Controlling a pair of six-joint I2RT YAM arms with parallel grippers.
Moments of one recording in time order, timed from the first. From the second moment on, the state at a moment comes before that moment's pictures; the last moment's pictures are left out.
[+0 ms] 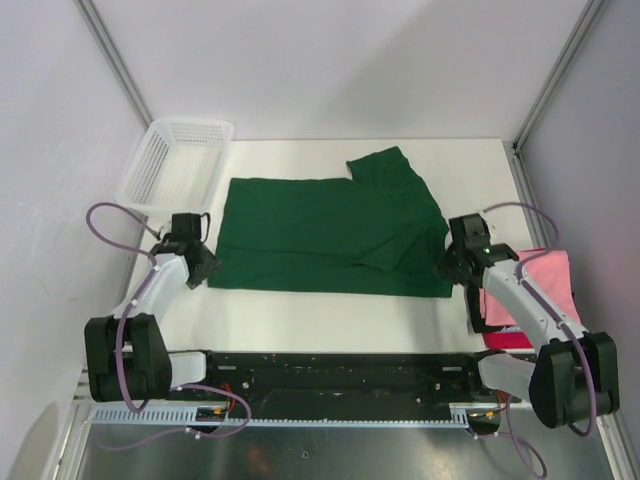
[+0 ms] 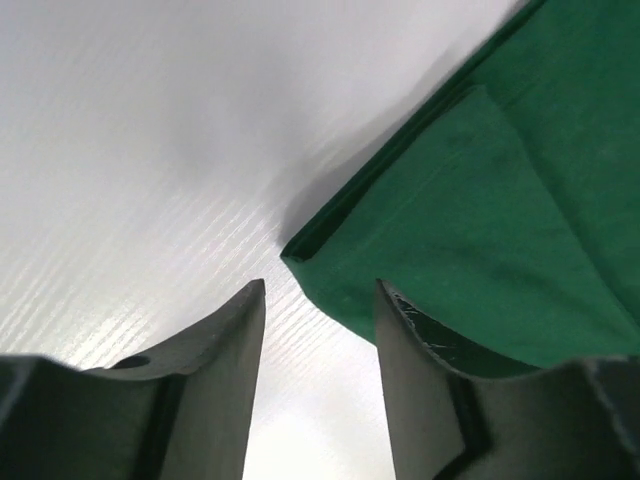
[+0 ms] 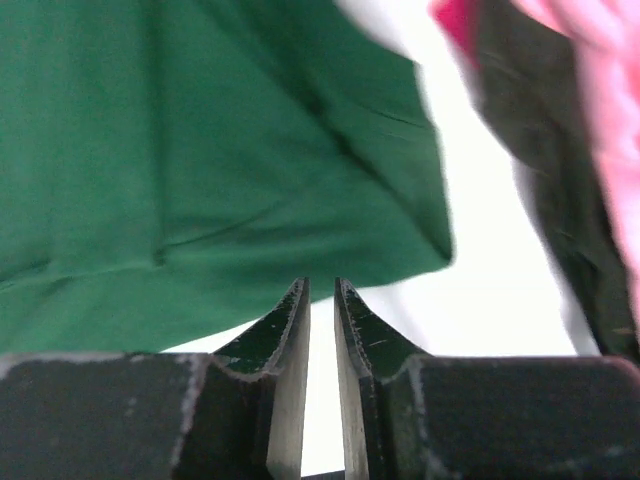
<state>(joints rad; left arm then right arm) 0.06 1.27 0.74 -0.59 -0.24 -0.69 0.17 1.14 0.71 -0.63 0.13 0.81</state>
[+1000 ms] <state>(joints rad) -0.07 1.45 0.96 -0.54 -0.10 -0.54 0.55 1.72 1.05 -0.50 0.17 0.68</state>
